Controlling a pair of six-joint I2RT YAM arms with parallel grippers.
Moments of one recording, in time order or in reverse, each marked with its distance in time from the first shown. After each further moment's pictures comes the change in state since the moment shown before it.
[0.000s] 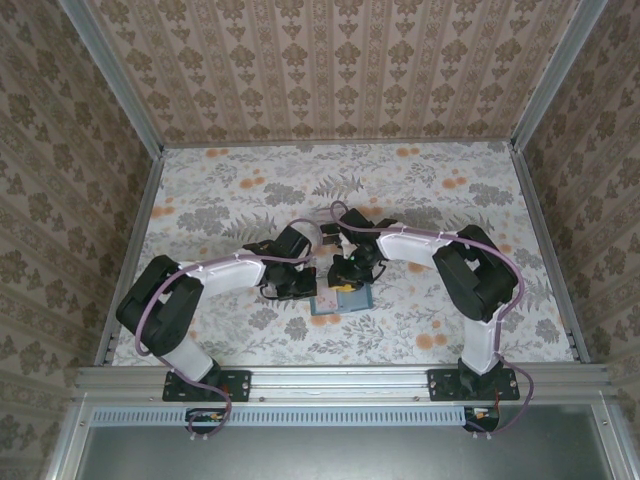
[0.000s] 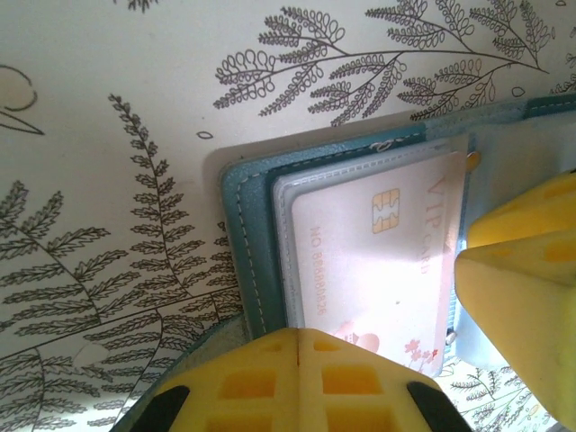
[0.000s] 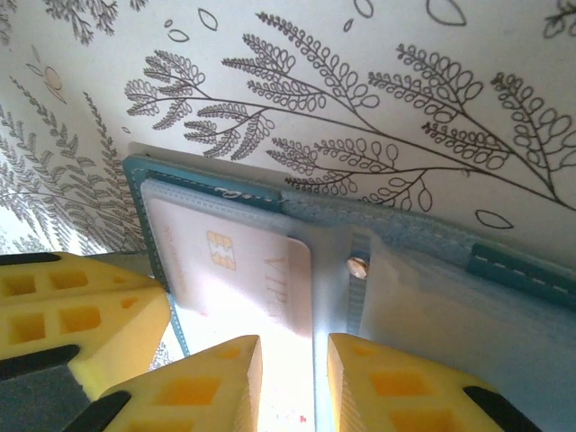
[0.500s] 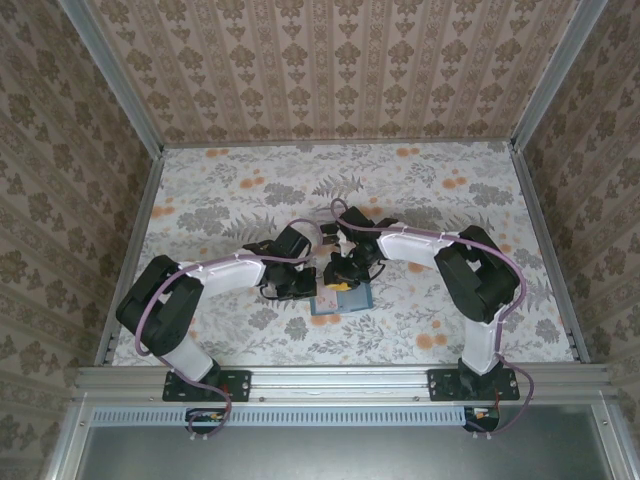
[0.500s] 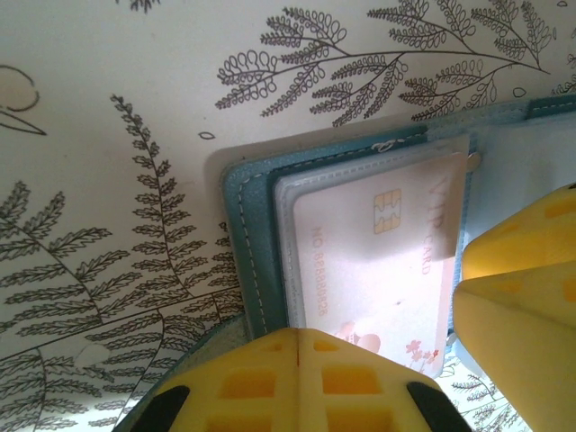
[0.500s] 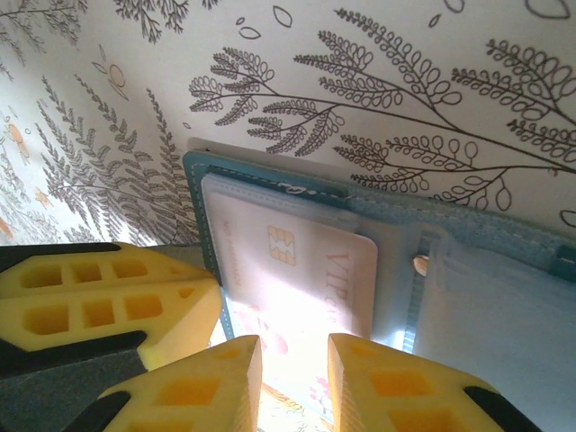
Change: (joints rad) left arm 0.001 0.000 -0.001 0.000 0.000 0.000; right arm 0.006 0.000 0.002 0.037 -0.056 0.034
